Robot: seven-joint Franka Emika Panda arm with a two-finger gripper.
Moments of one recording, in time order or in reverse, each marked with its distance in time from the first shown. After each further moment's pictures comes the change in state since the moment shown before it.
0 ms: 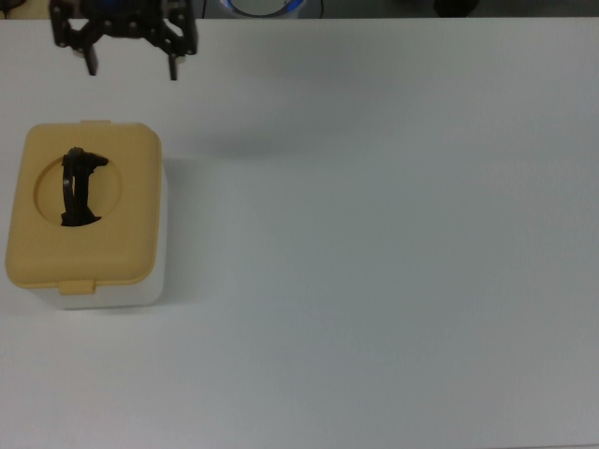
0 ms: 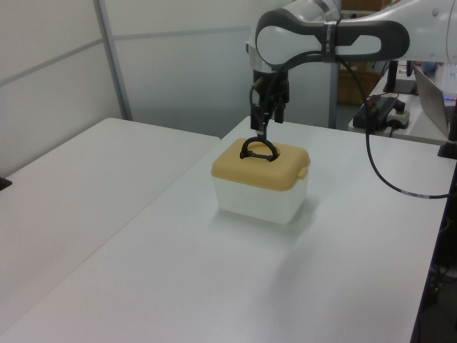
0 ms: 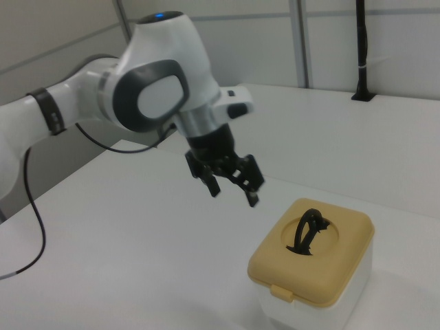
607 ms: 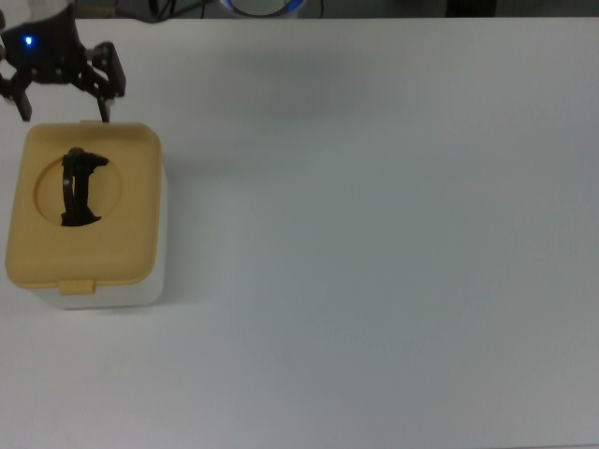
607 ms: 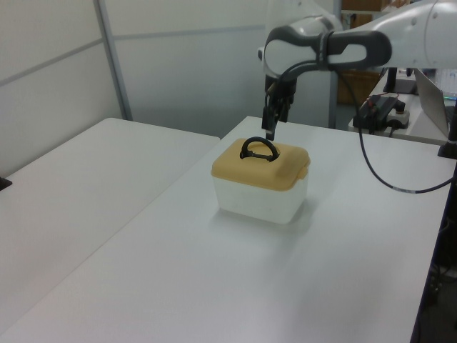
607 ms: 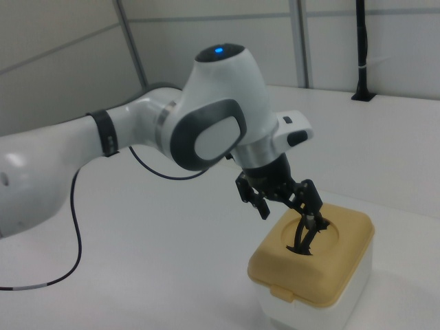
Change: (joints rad) arm -0.127 0.115 0.003 -0.004 0.033 0.196 -0.169
